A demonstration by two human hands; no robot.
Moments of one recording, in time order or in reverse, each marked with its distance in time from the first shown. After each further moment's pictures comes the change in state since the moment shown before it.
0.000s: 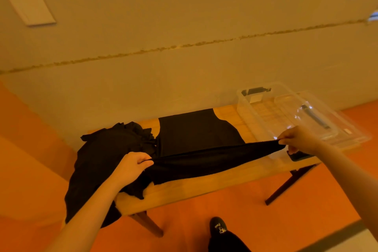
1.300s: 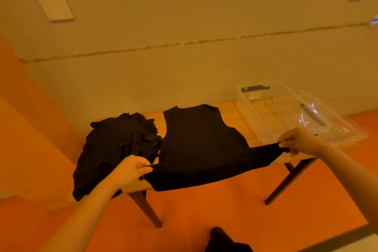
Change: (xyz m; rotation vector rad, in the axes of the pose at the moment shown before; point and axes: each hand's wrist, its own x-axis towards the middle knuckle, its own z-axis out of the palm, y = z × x) left_hand -0.065 0.006 0.037 0.077 -0.043 -0.019; right_hand -0.046 0.026 0.002 -0.037 -0.071 -0.063
